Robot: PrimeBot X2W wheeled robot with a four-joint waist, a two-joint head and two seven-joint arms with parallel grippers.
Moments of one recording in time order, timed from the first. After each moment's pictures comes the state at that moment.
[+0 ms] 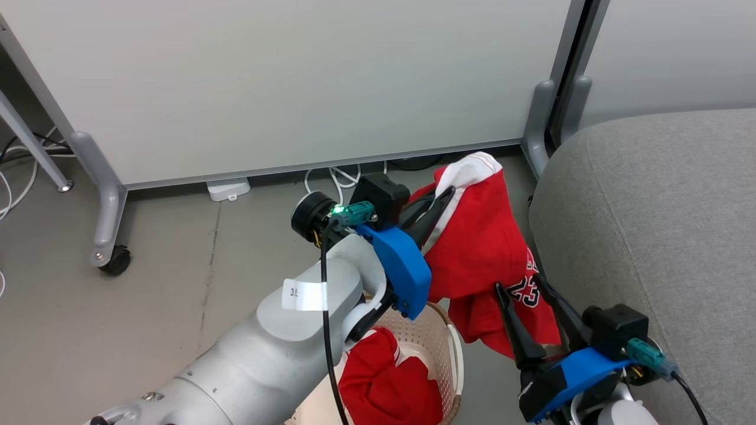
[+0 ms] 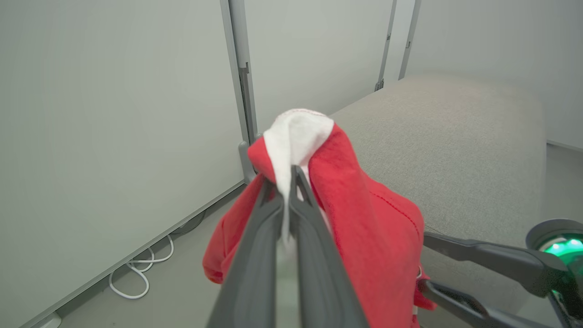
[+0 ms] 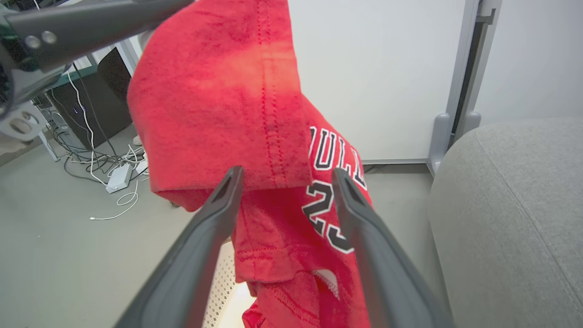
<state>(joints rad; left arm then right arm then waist) -0.90 0.05 -1.19 0.80 -0.93 -0.10 -0.23 -0.12 -0.05 0.17 0.25 0.23 0.13 -0.11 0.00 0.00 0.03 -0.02</state>
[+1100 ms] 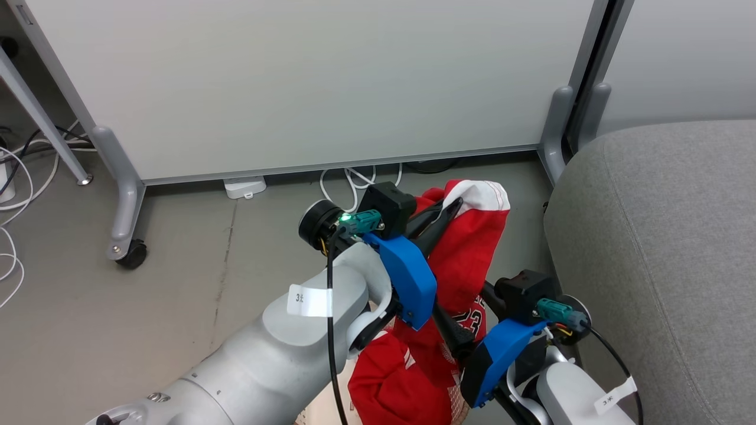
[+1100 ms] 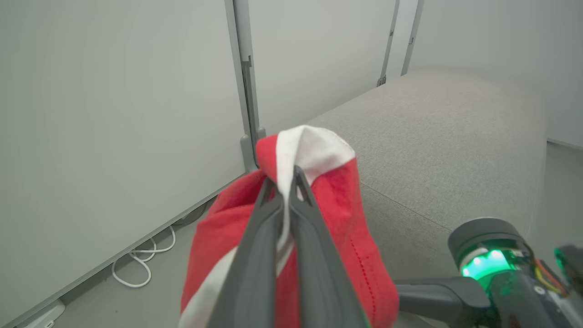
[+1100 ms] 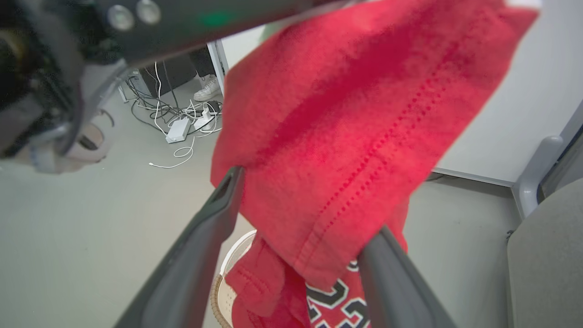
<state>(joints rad) -0.91 0.05 -1.26 0.79 -0.99 -0.10 -0.23 -0.32 -0.05 0.41 0.39 0.28 0.13 -0.03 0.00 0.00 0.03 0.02</state>
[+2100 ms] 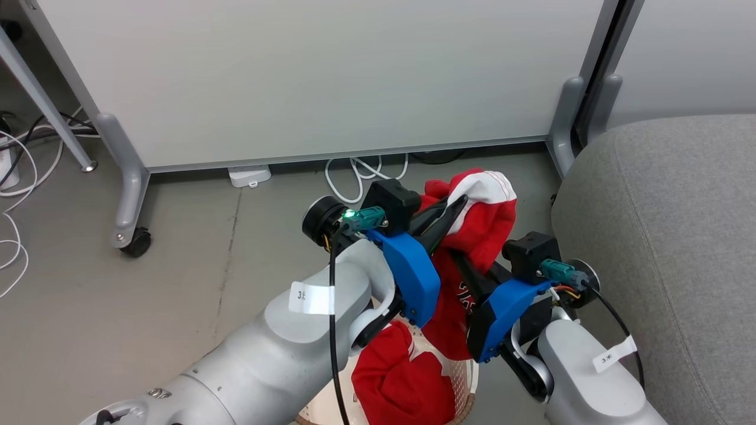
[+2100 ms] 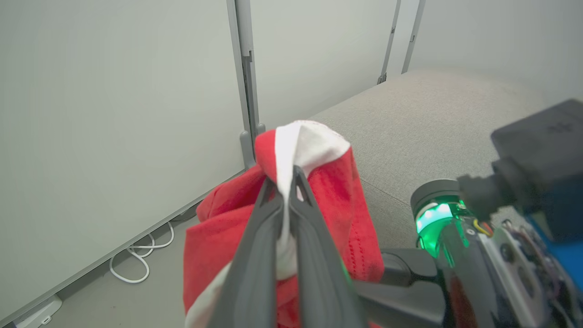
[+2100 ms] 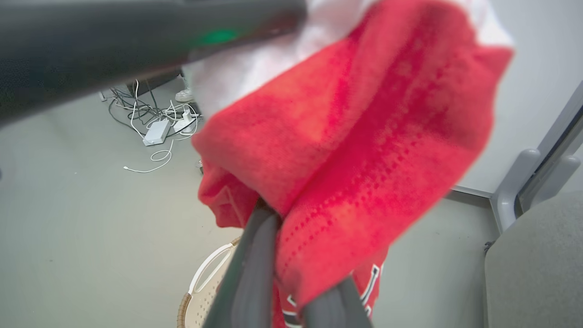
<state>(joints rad) -0.92 0.05 -1.28 0.77 -1.00 -0.10 -0.23 -0.50 -0.05 0.41 0.63 0.27 0.13 -0.12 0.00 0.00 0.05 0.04</state>
